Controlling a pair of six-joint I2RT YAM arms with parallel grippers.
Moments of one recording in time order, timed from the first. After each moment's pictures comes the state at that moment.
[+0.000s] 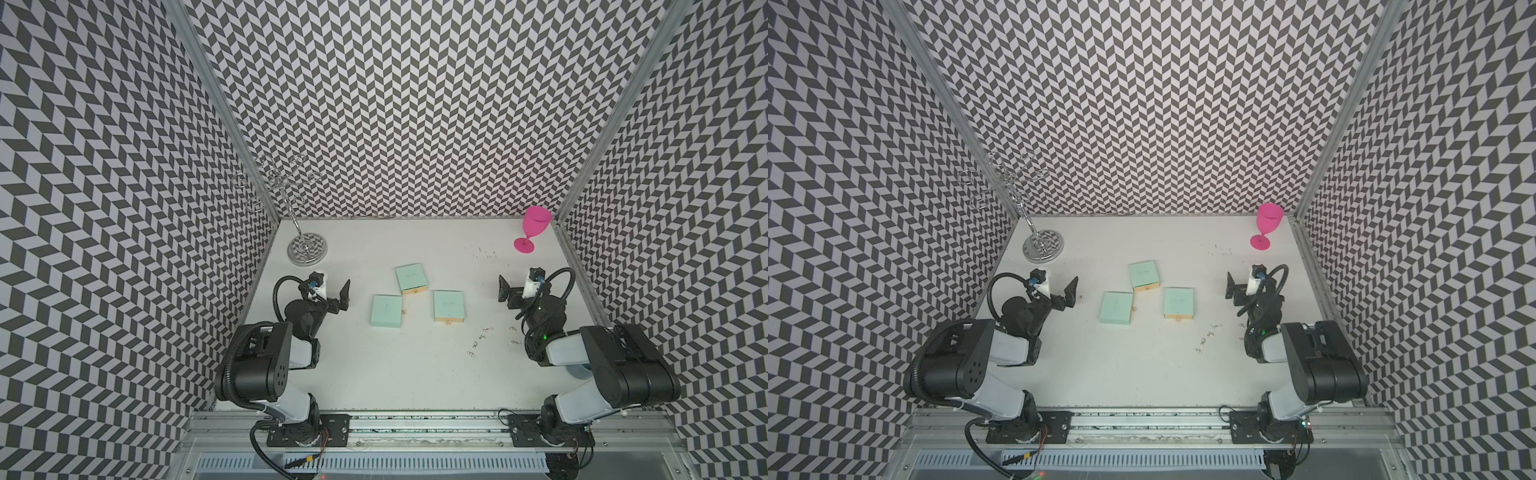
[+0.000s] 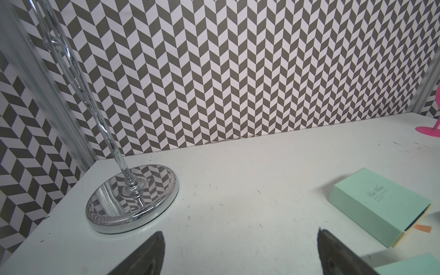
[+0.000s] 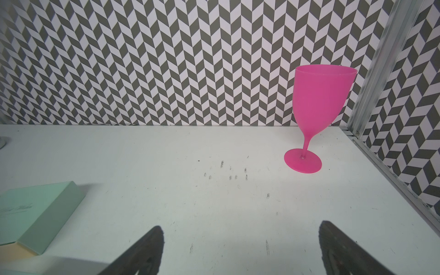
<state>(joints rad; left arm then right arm) 0.05 1.57 0.23 1.28 0.32 0.06 0.05 1.54 0.25 1.18 -0.03 0.01</state>
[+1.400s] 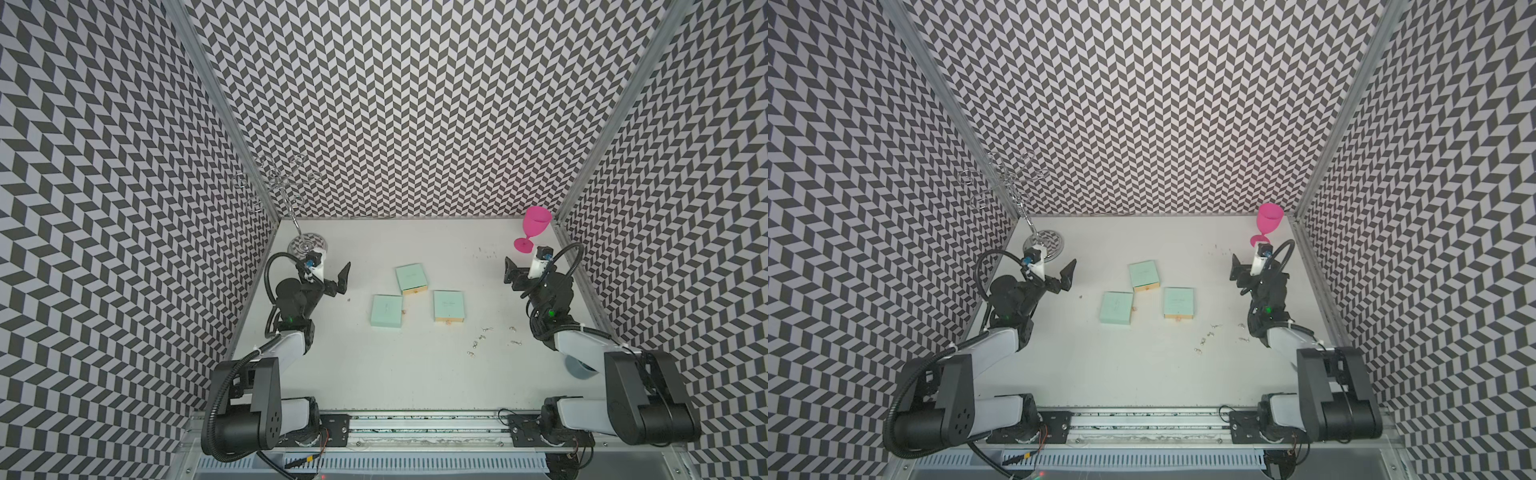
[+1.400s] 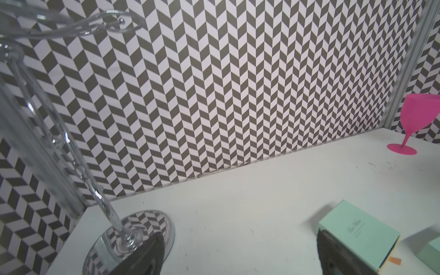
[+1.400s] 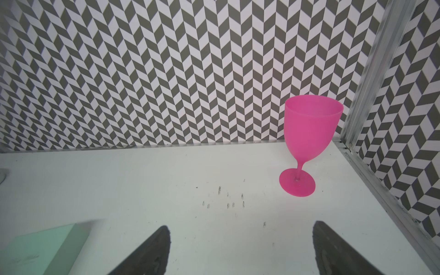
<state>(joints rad) 0.06 1.30 0.53 0.72 0.44 0.12 0.04 1.31 0.49 0.66 -0.01 0.06</state>
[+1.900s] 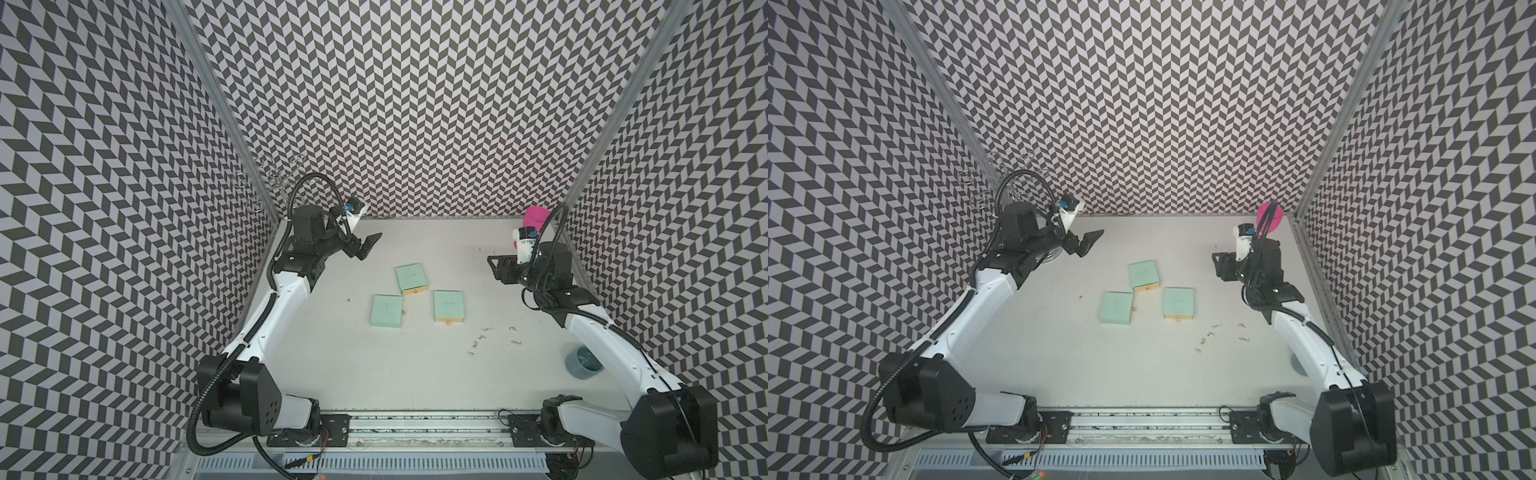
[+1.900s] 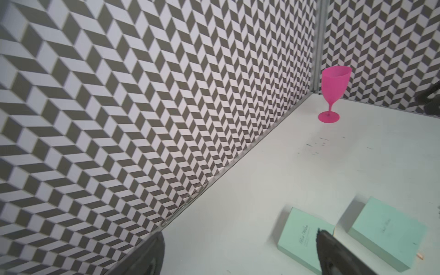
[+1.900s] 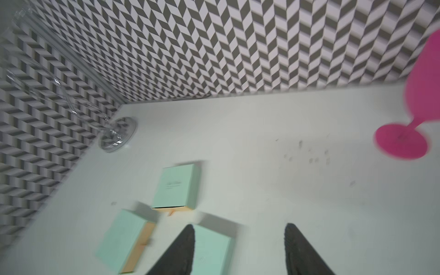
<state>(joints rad) -0.17 1.42 1.29 -0.22 0.51 0.43 0.17 1.21 0.88 -0.21 -0.30 0.24</state>
